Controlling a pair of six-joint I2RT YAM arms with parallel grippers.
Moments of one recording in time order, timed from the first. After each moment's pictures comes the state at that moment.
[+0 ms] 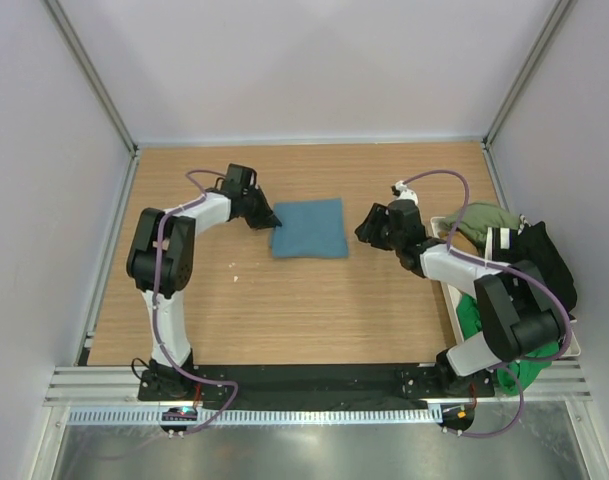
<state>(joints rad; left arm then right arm) -0.29 2.01 1.34 -0.26 0.31 -0.76 0.37 1.50 0.72 0.18 -0.01 0.60</state>
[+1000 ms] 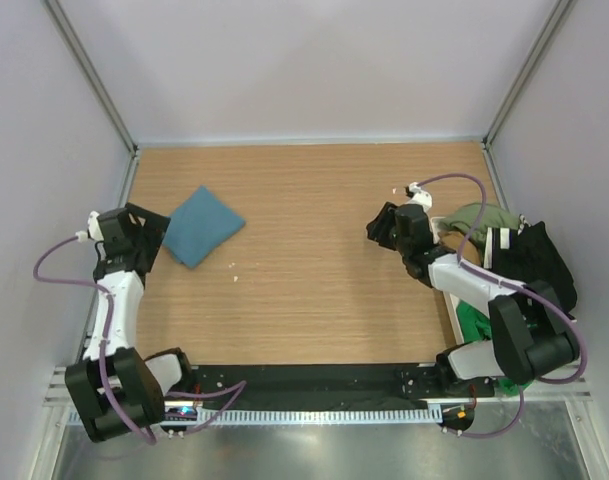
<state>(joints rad) 0.30 1.12 0.72 -0.27 0.00 -0.92 0.36 1.39 0.65 0.22 0.13 0.61</state>
